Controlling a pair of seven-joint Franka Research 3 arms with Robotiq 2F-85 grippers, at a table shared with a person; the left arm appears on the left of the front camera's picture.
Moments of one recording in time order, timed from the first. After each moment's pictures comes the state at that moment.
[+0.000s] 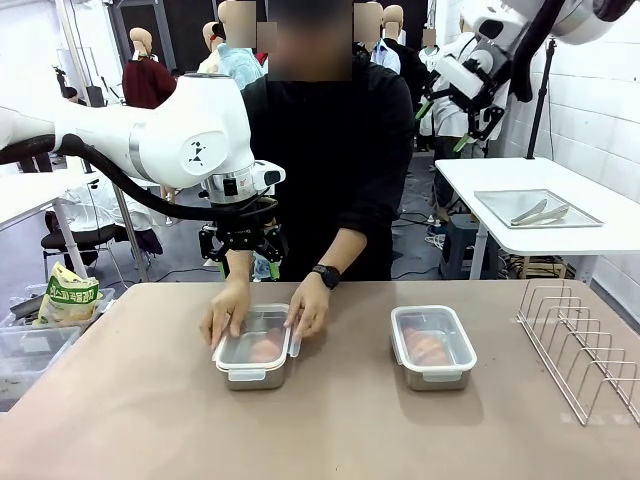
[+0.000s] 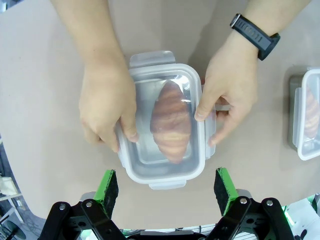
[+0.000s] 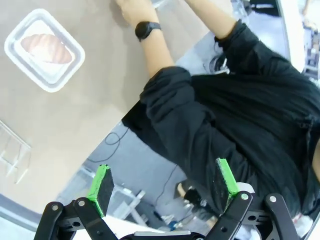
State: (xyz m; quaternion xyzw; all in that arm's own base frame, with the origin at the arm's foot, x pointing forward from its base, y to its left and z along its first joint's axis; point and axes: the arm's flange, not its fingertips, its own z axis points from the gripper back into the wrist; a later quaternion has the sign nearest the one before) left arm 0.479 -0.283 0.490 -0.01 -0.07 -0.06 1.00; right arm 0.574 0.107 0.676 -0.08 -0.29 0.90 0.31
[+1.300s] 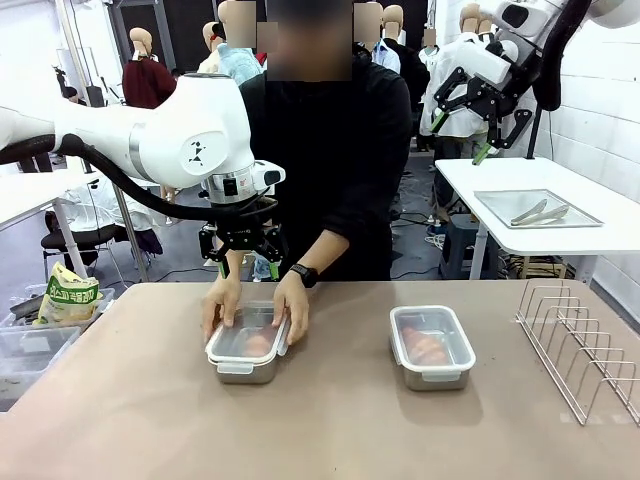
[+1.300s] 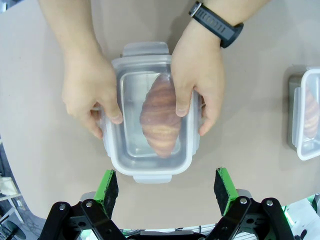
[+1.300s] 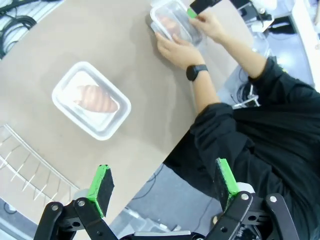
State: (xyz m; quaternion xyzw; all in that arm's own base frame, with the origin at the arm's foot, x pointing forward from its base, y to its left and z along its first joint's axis) left arm 0.479 -0.283 0.490 -0.01 -0.07 -0.06 1.00; right arm 0.523 0.100 0.669 0.05 -0.28 0.90 0.33
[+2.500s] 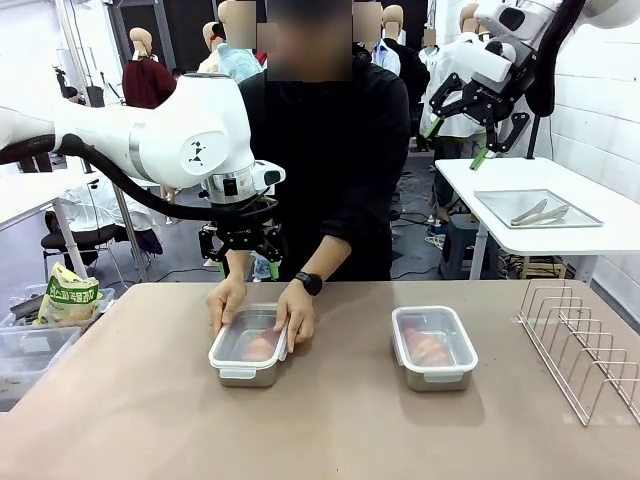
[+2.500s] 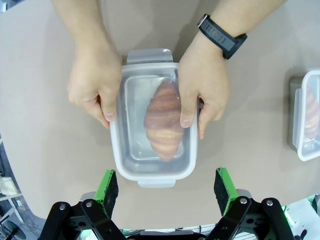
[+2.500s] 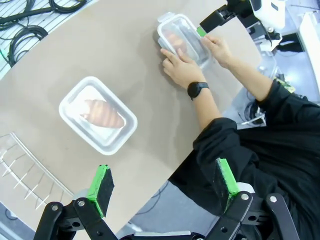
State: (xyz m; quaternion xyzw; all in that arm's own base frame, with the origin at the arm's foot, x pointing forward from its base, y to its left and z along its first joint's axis) left arm 0.479 -0.283 0.490 -0.01 -0.07 -0.06 1.00; right arm 0.525 0.105 0.662 0.09 -0.27 0.91 0.31
